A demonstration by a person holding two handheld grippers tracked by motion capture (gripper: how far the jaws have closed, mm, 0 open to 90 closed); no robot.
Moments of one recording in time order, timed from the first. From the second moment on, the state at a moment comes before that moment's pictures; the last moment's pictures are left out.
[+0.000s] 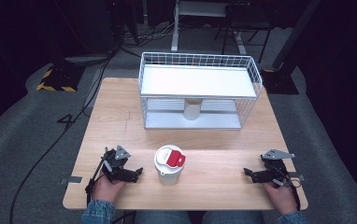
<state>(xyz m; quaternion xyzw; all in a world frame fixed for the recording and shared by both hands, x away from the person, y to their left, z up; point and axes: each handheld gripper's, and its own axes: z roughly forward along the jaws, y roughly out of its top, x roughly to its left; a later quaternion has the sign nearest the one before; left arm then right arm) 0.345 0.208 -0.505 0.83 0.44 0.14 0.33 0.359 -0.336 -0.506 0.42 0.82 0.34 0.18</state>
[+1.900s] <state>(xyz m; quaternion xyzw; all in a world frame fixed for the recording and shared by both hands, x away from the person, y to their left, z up) 0.269 0.155 -0.445 0.76 0.33 0.15 0.54 0.361 -0.332 -0.506 0.43 0.81 0.34 0.18</state>
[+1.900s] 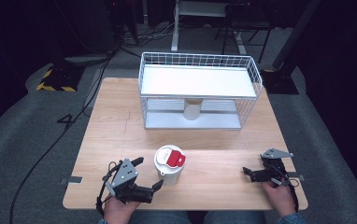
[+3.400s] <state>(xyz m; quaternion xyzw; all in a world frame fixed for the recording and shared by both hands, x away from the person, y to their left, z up) 0.297 0.105 -0.490 0.74 0.32 0.17 0.56 0.361 -0.332 -0.506 0.43 0.82 0.34 0.18</state>
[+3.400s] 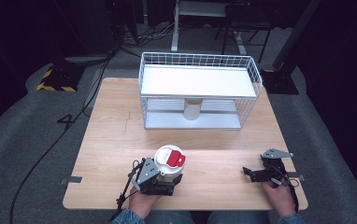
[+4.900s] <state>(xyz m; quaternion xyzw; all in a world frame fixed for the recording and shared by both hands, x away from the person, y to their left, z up) 0.293 0.102 -0.486 0.75 0.34 0.19 0.54 0.361 -0.331 -0.506 0.43 0.81 0.34 0.19</state>
